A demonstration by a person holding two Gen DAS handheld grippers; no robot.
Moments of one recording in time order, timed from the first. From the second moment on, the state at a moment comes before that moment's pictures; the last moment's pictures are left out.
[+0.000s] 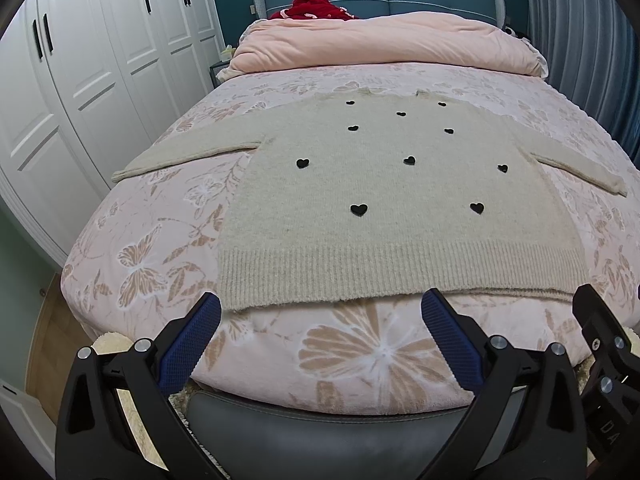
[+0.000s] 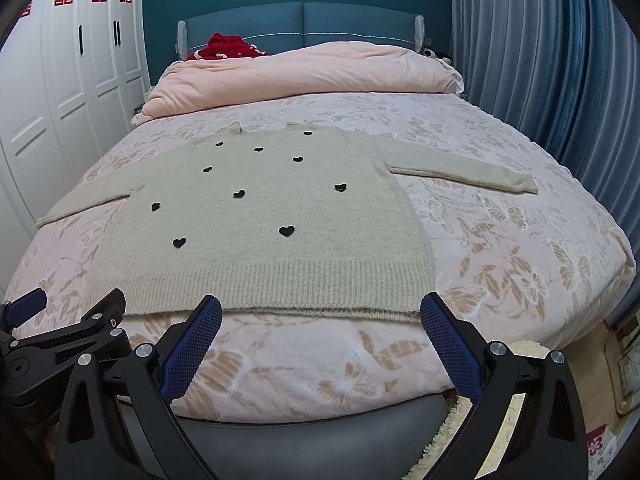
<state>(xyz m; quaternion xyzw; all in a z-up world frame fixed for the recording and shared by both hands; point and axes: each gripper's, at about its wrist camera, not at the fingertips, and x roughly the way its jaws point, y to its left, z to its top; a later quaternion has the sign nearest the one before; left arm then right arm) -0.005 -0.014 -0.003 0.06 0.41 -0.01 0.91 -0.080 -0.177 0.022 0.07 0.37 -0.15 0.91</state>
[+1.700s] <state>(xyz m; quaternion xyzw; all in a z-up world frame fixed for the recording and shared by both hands) -0.006 -0.017 -0.005 0.07 0.41 -0.01 0.91 -0.079 -0.173 0.021 0.07 0.38 -0.15 0.91</state>
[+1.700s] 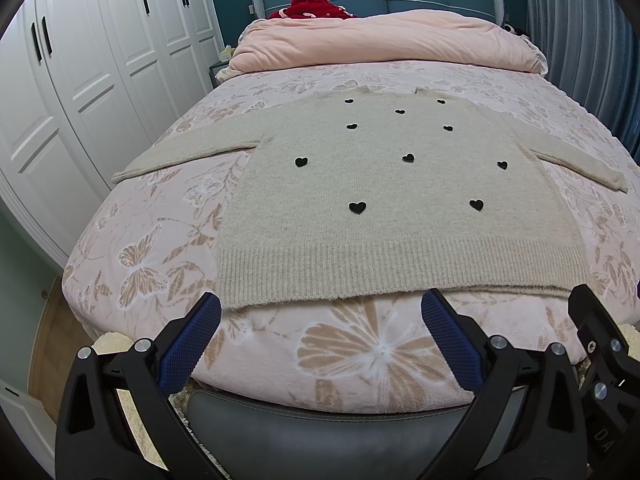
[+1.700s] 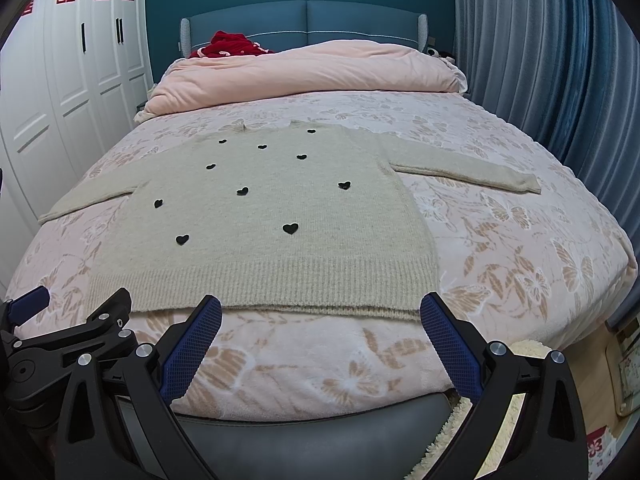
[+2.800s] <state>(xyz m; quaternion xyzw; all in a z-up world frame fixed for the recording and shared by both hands) 0.082 0.079 -0.030 -0.10 0.46 0.04 0.88 0.016 -0.507 -0.029 0.36 0.35 -0.26 0.82</state>
